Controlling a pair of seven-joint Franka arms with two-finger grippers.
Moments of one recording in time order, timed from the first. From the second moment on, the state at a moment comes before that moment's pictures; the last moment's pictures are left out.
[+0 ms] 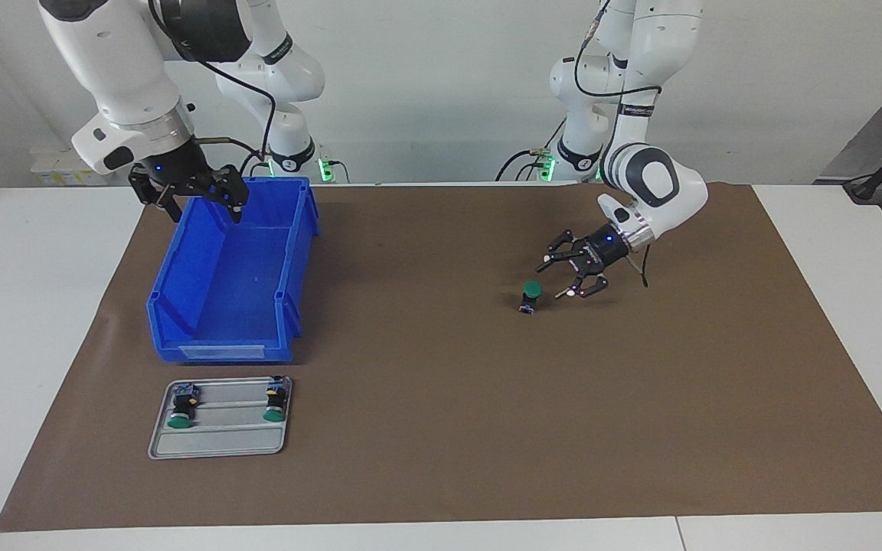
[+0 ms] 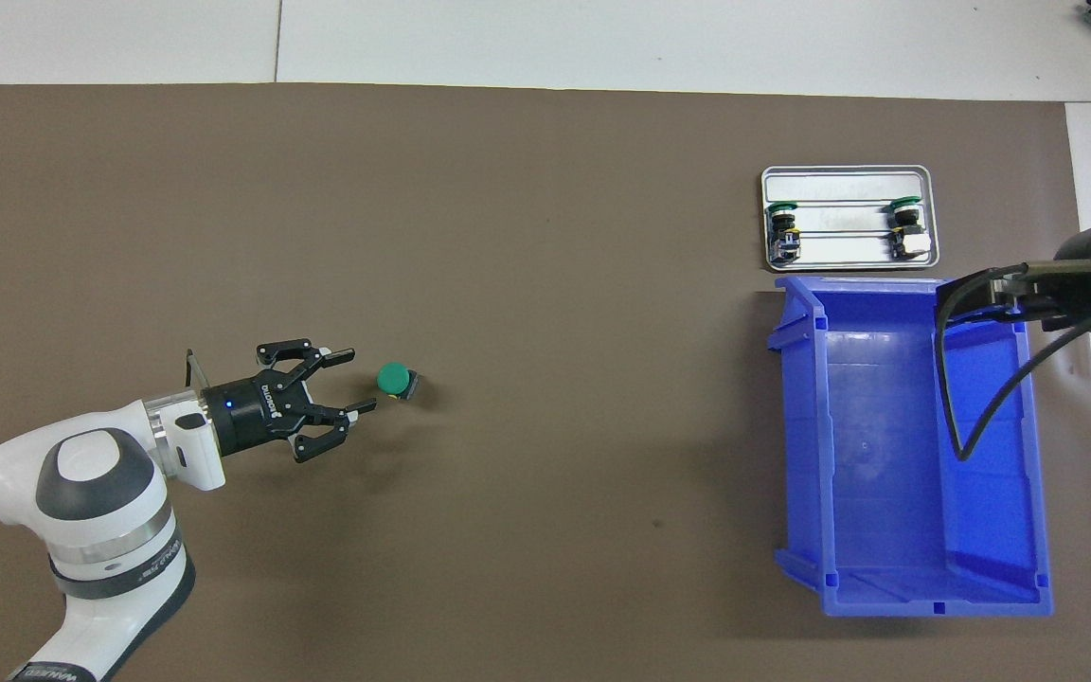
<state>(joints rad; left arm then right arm) -0.13 0.01 0.02 -2.47 -1.59 2.24 2.19 0.01 -0.01 0.03 -1.63 -0.01 1.59 0.08</state>
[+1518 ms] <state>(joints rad) -0.05 0.00 0.00 -2.27 -1.38 2.98 1.94 0.01 -0.01 0.03 -1.63 -0.01 1.59 0.08</state>
